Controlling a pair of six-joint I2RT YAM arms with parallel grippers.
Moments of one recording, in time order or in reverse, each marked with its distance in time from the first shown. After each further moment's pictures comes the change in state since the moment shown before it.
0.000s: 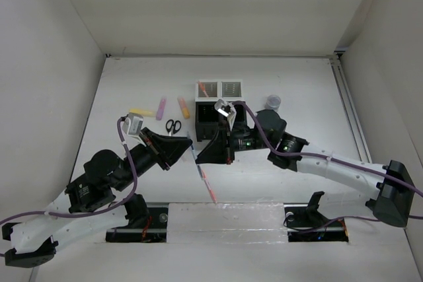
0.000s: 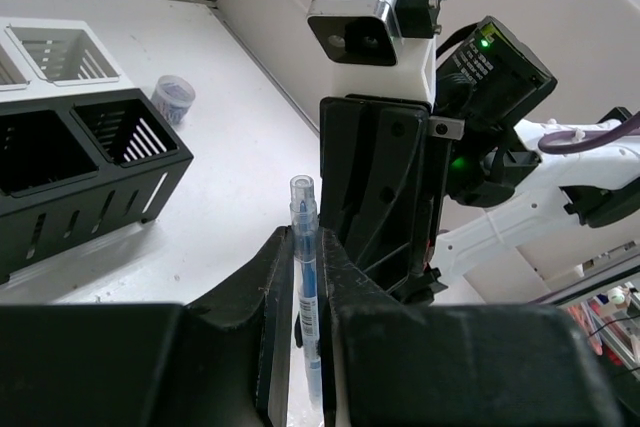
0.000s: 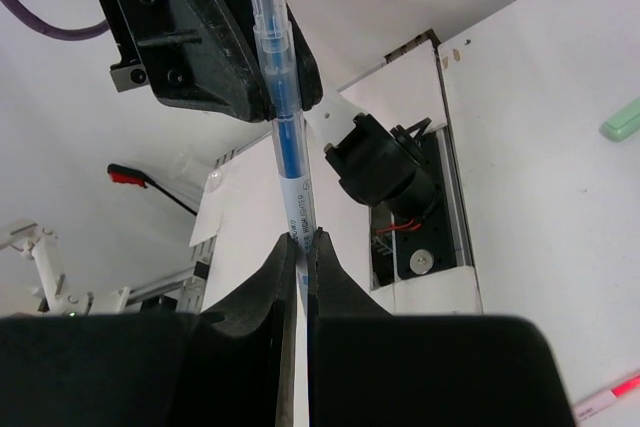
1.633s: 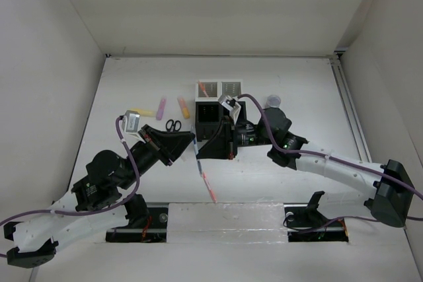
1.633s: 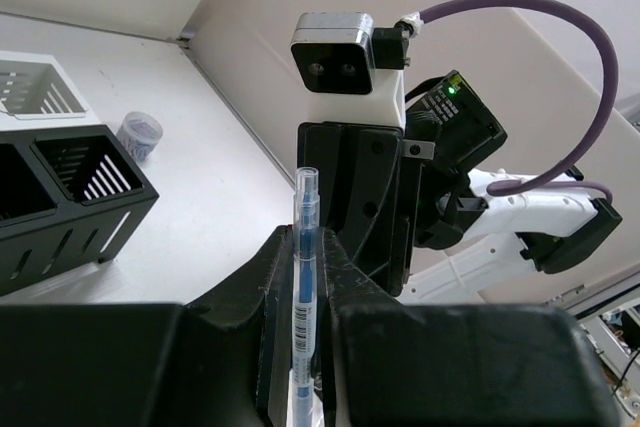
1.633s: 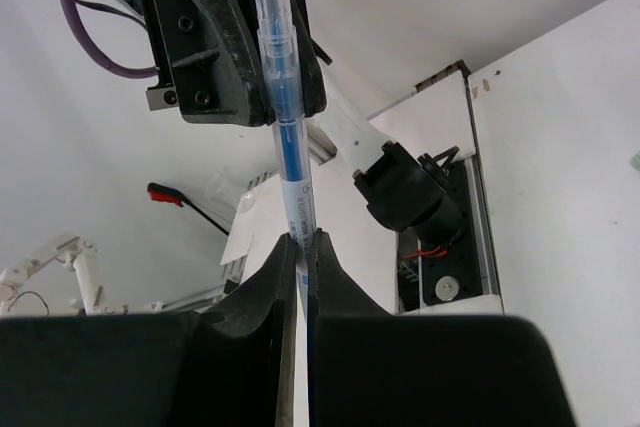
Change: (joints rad) left arm 0.006 0.016 -0.053 0.169 -0.012 -0.064; right arm -0.043 0.010 -0.019 0.154 -0.058 0.112
